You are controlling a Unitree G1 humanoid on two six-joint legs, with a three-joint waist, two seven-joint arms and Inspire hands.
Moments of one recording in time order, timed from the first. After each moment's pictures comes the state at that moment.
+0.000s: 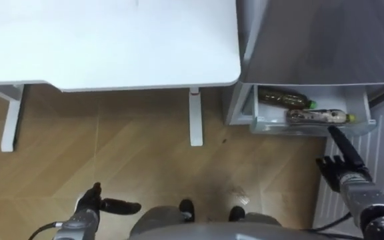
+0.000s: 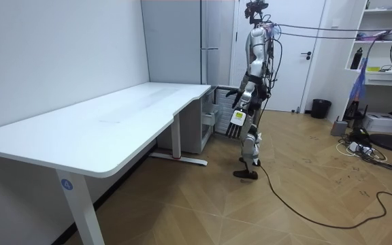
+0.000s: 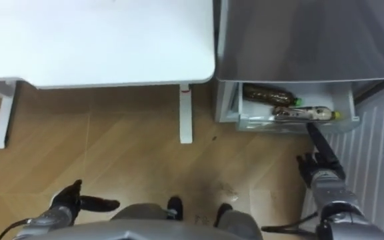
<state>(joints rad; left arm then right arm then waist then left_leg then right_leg) 0.09 0.25 -0.11 1.10 -0.14 0.01 0.08 -0.12 -0.33 -0.15 1.25 1.35 -0.02 -0.01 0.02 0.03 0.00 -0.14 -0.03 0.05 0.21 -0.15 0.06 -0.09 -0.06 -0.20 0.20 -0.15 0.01</state>
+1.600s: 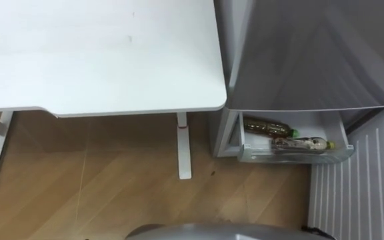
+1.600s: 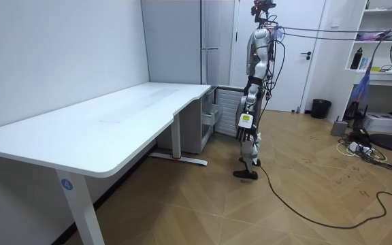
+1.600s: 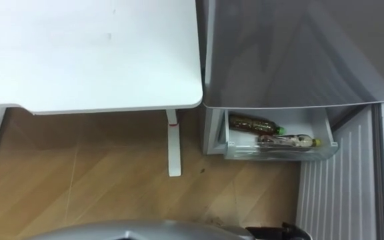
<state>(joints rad) 0.24 0.19 0.07 1.10 0.24 0.15 0.09 0.09 -0.23 0.02 1.29 0.31 0.05 -0.01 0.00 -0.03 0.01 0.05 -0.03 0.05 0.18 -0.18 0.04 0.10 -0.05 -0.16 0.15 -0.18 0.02</state>
